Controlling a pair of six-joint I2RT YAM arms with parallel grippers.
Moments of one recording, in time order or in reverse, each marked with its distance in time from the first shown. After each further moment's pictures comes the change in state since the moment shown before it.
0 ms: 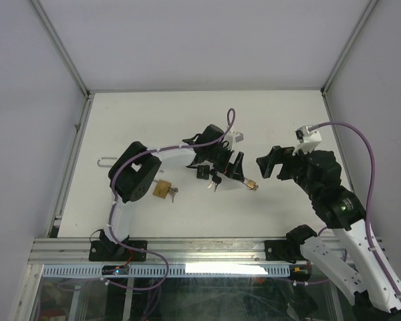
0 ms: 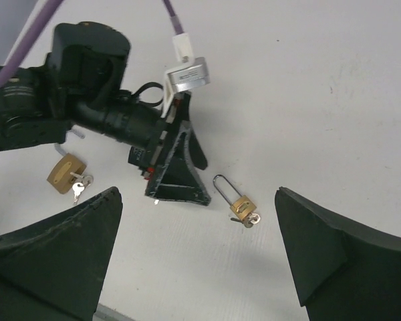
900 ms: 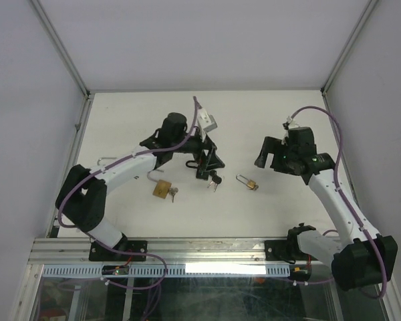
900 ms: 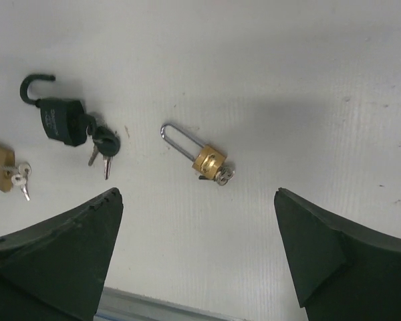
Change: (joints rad) left arm 0.102 -0.480 -0.292 0.070 0.084 0.354; right arm -0.199 0.468 0.024 -0.097 -0.120 0.085
